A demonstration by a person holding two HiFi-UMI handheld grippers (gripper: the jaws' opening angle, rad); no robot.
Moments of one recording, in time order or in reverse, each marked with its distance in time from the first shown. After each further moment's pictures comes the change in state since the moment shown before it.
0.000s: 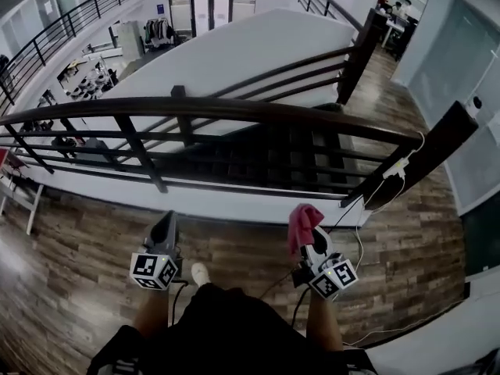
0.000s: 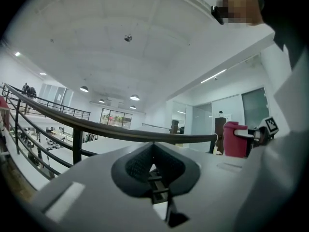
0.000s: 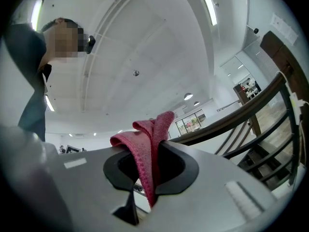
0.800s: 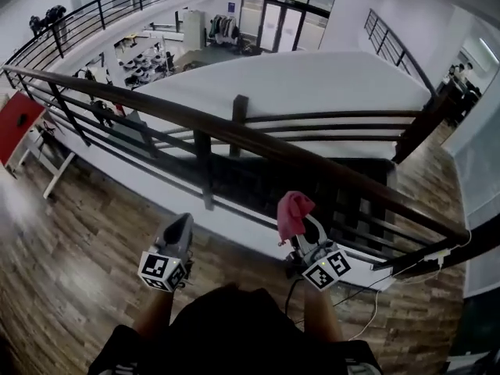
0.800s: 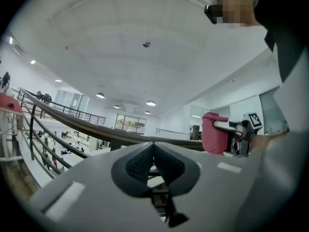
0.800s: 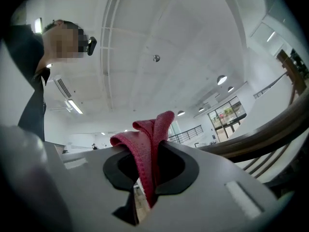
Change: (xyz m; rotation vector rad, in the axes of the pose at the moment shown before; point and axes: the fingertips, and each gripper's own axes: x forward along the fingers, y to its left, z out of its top) left arm 0.011 0.219 0.042 -0.021 -0.068 0.149; right arm 0.322 0.123 -0.044 -0.011 0.082 0.371
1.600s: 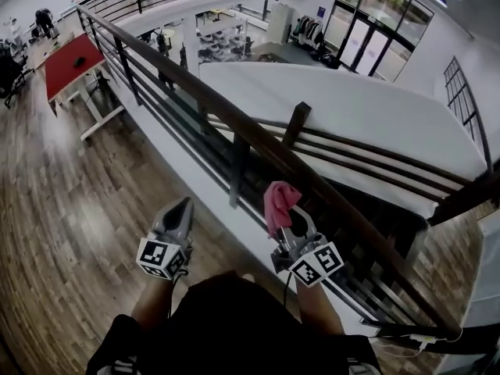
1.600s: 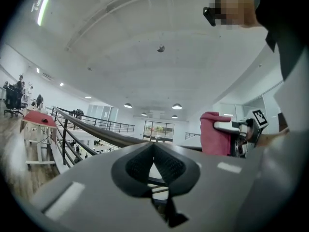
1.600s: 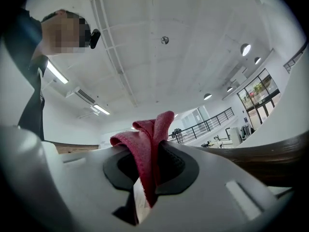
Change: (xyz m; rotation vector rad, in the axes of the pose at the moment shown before) left arm -0.006 0.033 0.027 0.034 -0.073 0.385; right arm 0.115 0.008 -0.016 0.079 0.153 0.381
